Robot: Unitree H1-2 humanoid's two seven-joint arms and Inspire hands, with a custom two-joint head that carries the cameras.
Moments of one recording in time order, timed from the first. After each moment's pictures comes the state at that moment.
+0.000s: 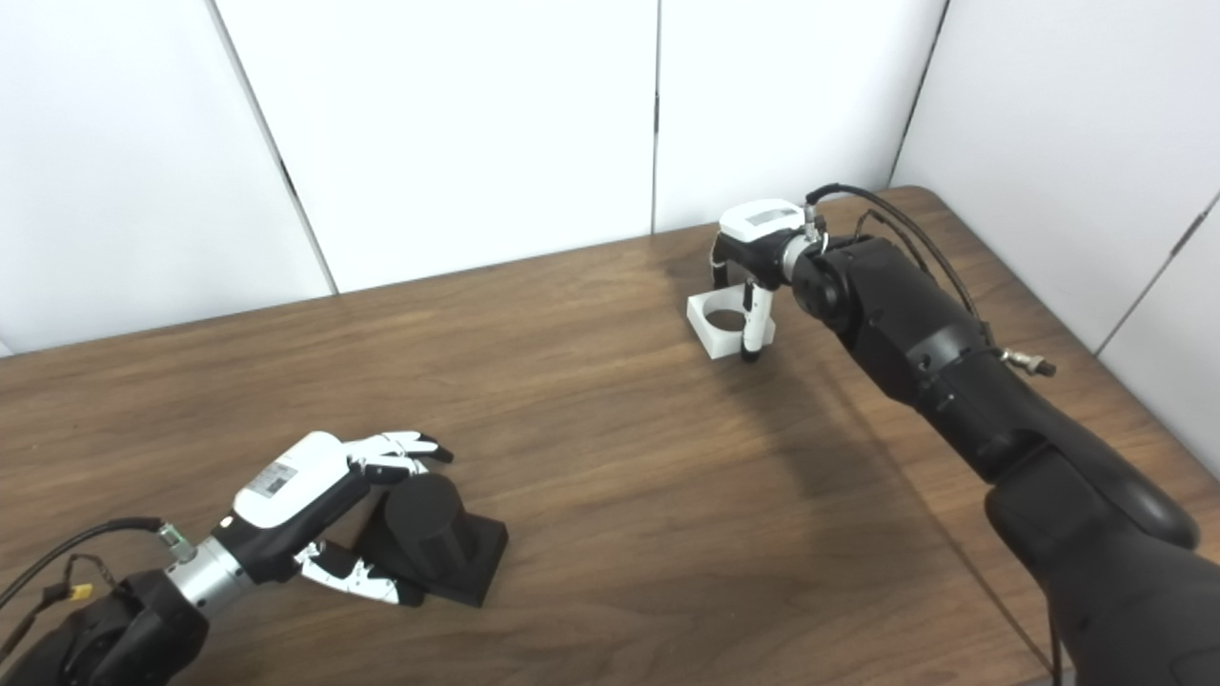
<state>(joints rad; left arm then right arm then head) -0.39 0.47 -0.61 0.25 0.52 -0.48 -0.09 -0.66 -0.67 0.39 0.41 -0.85 0.15 0.42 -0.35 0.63</state>
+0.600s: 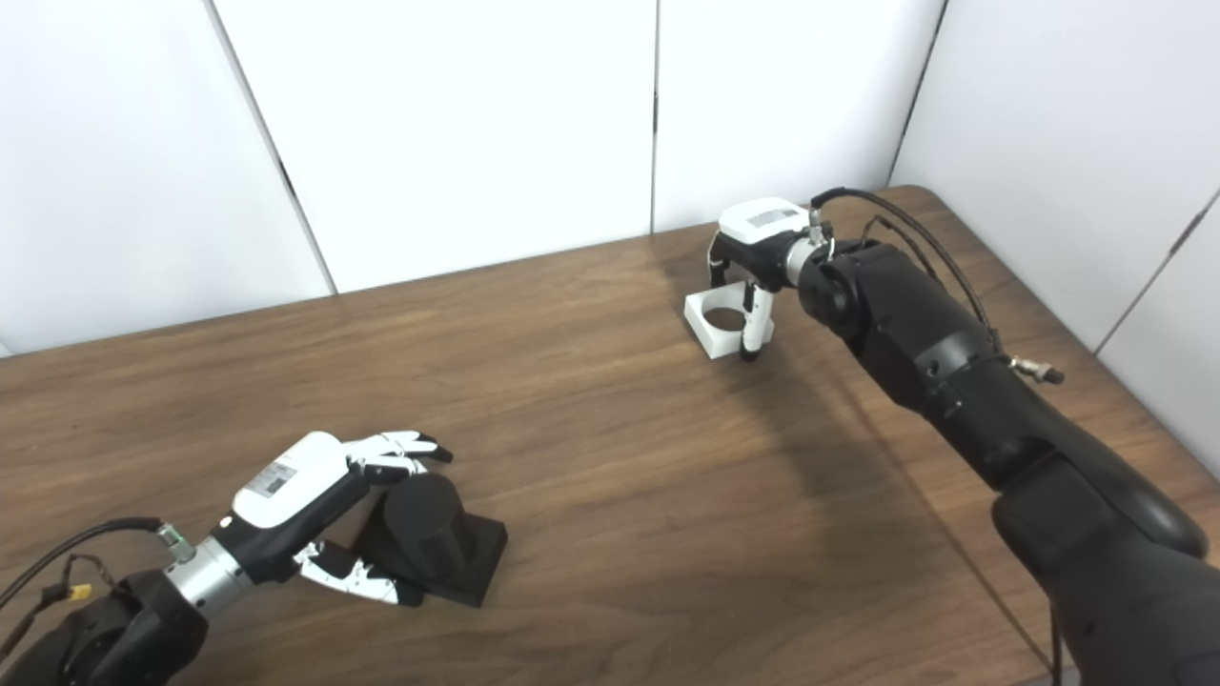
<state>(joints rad) -0.39 0.47 -0.60 0.25 0.52 -0.48 -0.09 -0.61 -0.68 0.36 0.37 -0.83 0.11 0.36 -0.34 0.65</state>
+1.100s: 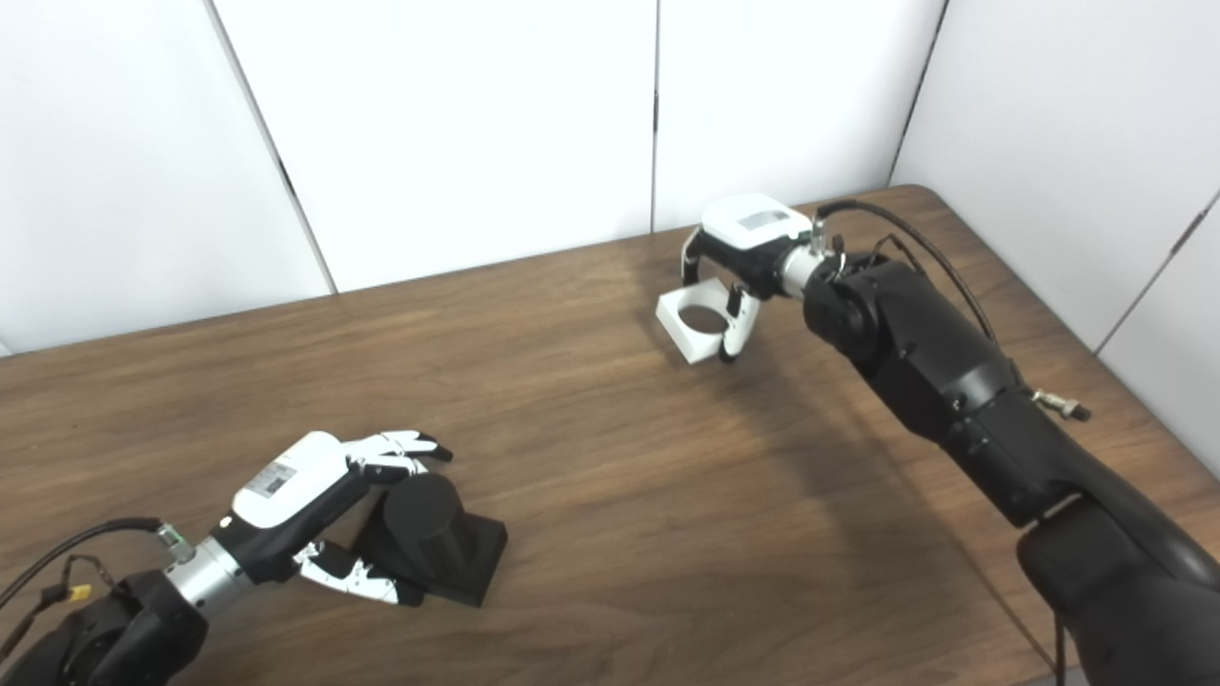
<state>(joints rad) -0.39 0.47 -0.60 0.24 0.52 -0.48 -0.10 -0.54 -0.69 0.29 0.16 -0.77 0.07 0.37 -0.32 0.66</state>
